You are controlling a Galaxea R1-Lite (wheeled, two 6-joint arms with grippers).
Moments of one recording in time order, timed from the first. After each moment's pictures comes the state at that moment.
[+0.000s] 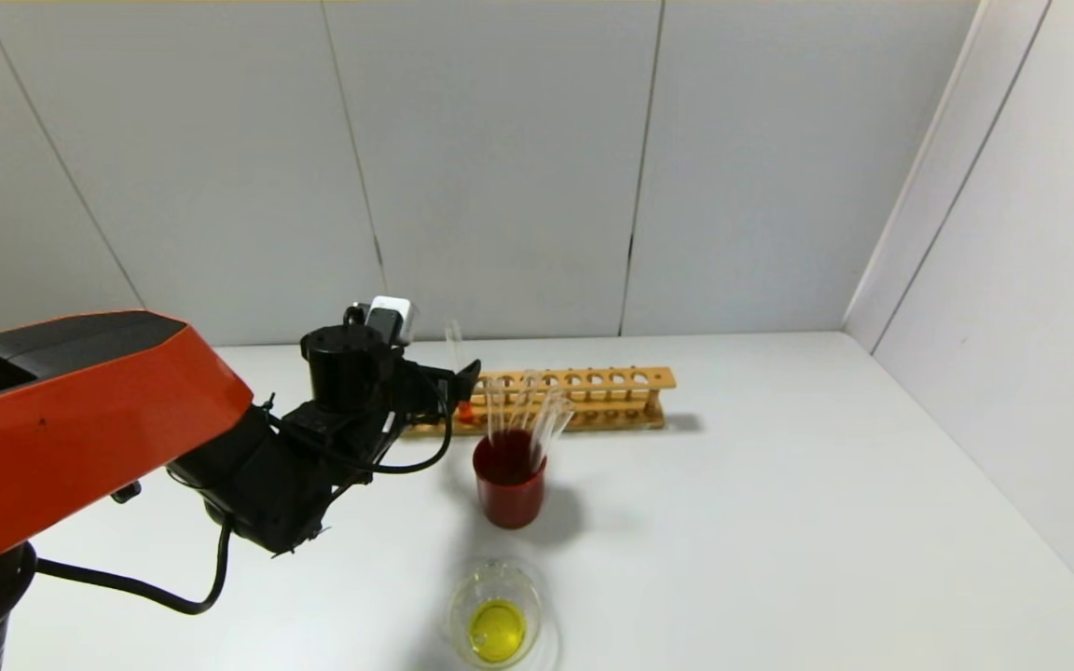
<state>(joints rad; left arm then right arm) -0.41 2.17 -0.86 -1.18 0.13 -0.05 0.00 0.00 0.00 0.01 0.00 0.00</state>
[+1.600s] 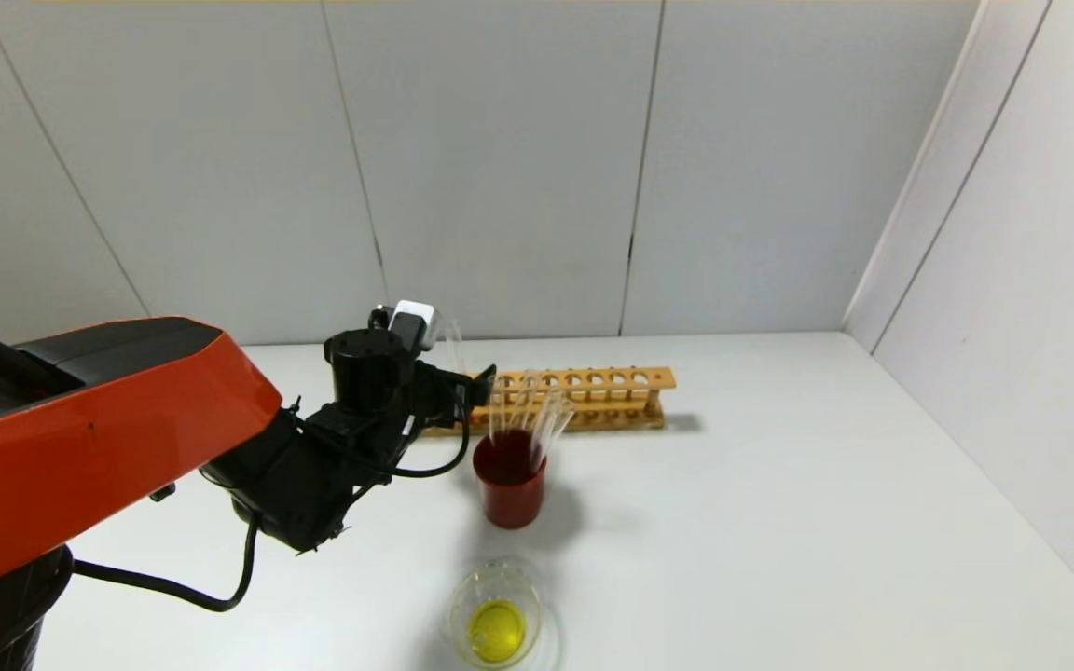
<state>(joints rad) -0.44 2.21 -0.91 -1.18 0.12 0.00 0.00 0.00 0.00 0.01 0.00 0.00</state>
